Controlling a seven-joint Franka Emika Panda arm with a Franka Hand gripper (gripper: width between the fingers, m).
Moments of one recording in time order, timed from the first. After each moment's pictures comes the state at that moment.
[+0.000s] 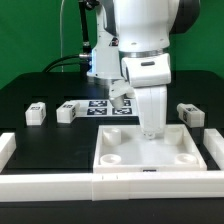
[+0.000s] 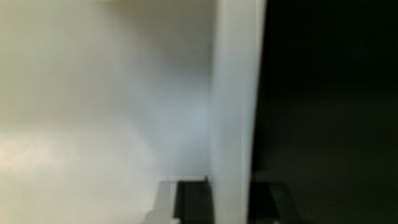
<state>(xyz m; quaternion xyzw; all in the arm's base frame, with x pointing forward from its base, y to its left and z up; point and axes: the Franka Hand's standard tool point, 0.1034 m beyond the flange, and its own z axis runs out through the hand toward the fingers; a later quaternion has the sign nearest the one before) 0.487 0.056 0.007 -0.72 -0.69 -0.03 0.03</state>
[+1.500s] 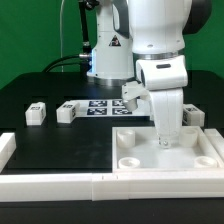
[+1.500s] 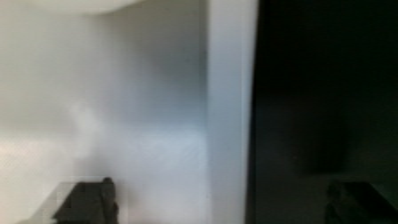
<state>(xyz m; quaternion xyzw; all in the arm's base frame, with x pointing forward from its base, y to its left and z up) 0.492 0.072 0.006 -0.71 -0.70 -0.03 0.03</state>
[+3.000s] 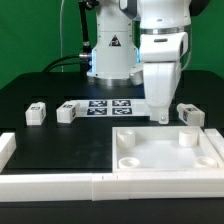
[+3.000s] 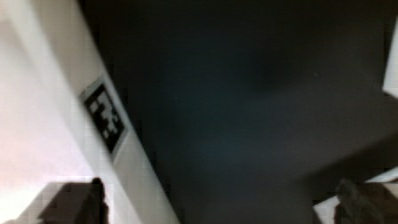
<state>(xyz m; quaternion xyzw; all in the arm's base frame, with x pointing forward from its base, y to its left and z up) 0.458 0.086 0.039 -0.83 -0.56 -0.02 0.02</state>
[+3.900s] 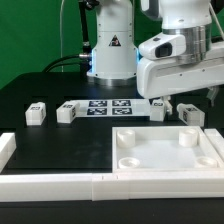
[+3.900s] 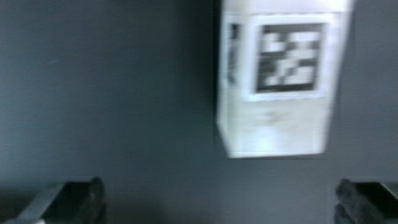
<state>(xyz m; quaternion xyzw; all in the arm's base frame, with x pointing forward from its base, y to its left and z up) 0.432 0.144 0.037 -0.99 -0.11 -0.01 0.05</state>
